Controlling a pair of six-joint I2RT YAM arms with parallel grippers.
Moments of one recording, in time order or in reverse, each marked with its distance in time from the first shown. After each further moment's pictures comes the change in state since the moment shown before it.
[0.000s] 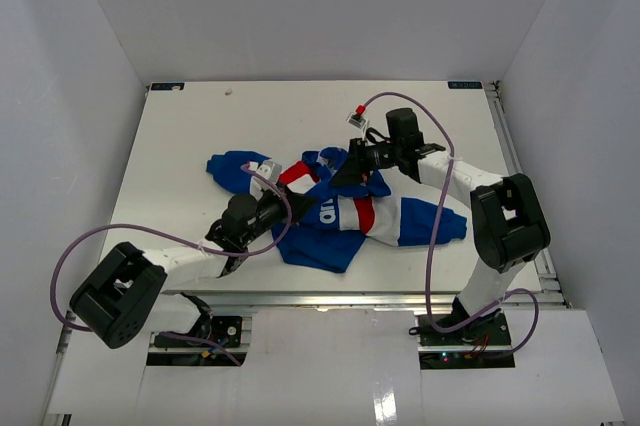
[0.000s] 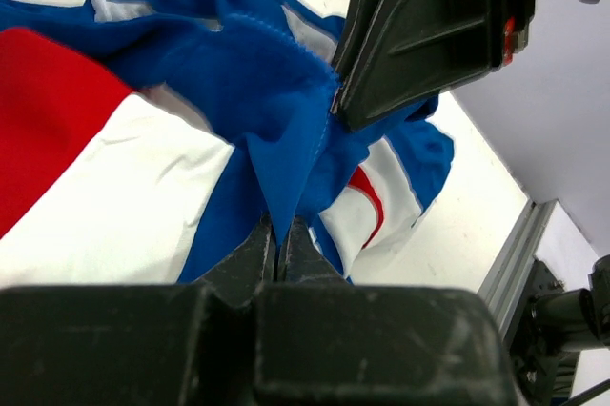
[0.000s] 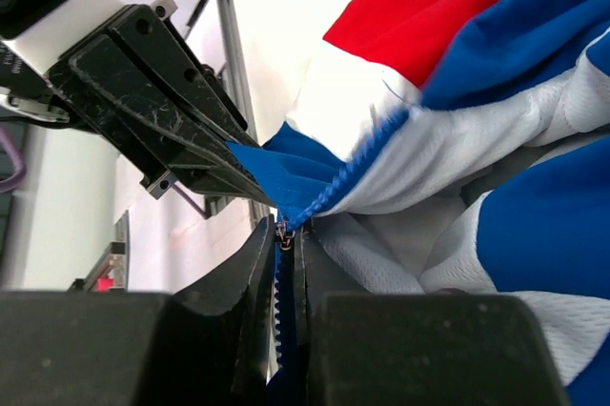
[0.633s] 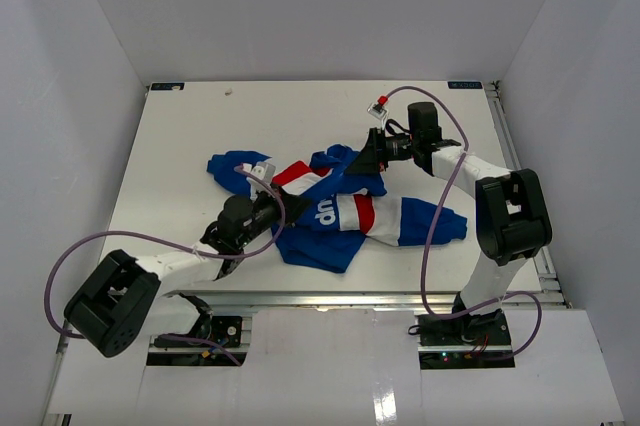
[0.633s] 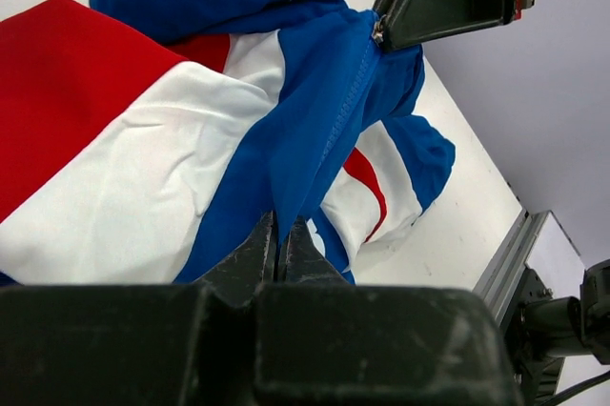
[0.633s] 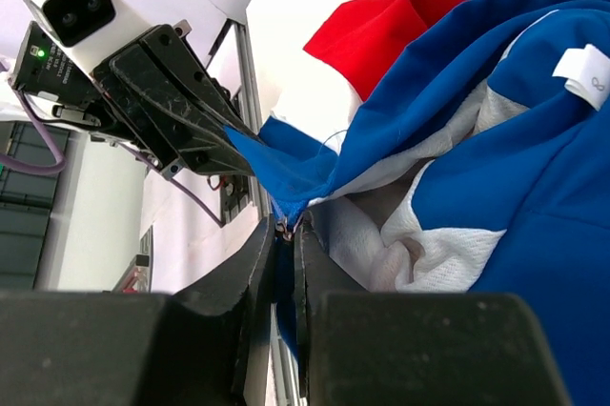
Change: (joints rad) left arm 0.022 -0.047 -0.021 -0.046 -0.008 -0.047; right arm -0.143 0.041 0.015 0.056 -0.139 0.050
